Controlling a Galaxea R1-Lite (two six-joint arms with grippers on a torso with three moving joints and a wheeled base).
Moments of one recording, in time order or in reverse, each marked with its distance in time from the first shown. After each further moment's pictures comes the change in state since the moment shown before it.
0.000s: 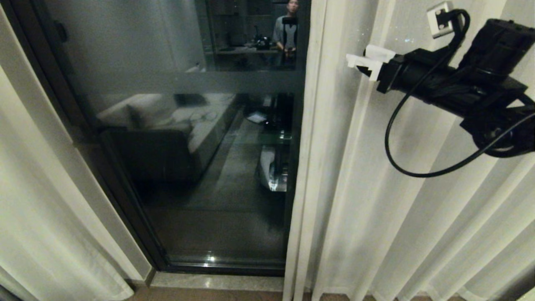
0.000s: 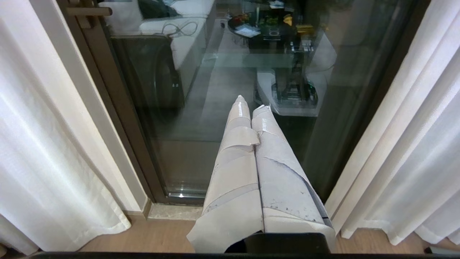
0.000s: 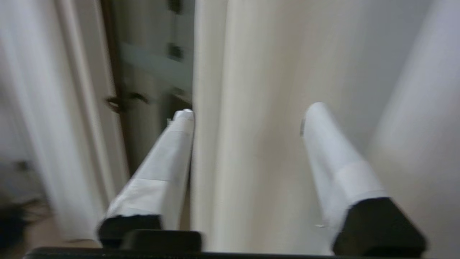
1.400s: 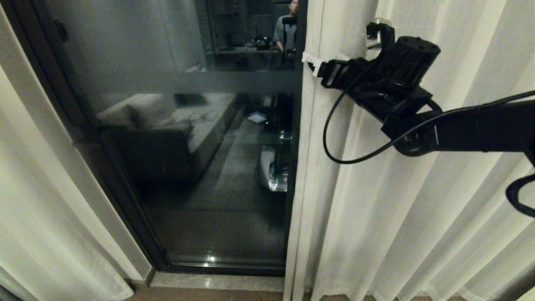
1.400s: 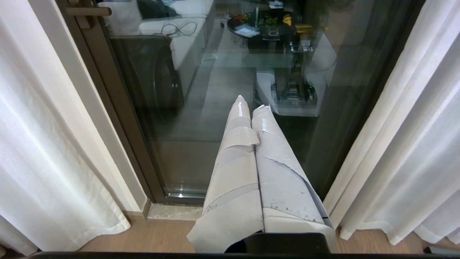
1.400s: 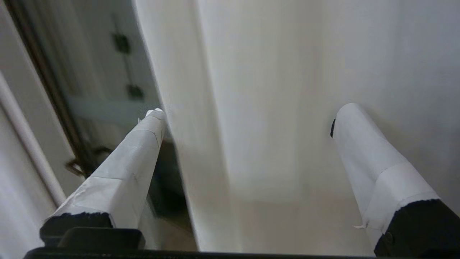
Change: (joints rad) left arm 0.000 0.000 0.000 0.000 0.001 0.000; right arm 0.170 0.261 -0.305 -0.005 -0.429 0.105
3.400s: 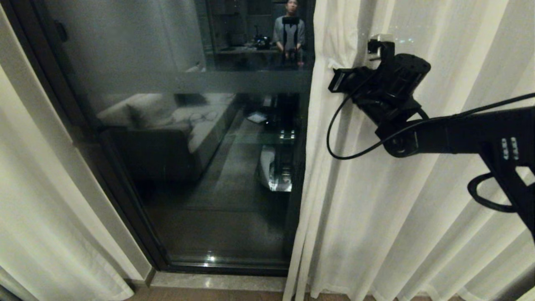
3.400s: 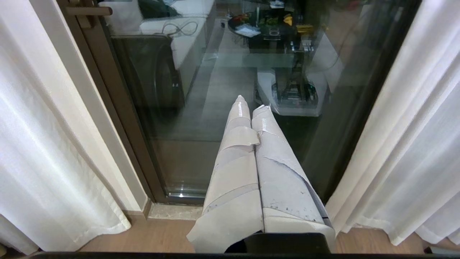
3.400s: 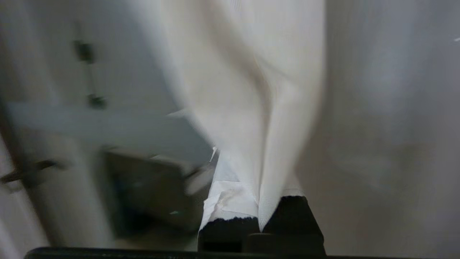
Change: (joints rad) left arm 0.000 0.000 0.001 0.000 0.000 0.000; right arm -0.096 0.130 -0.101 -0.096 -0.009 -0.062
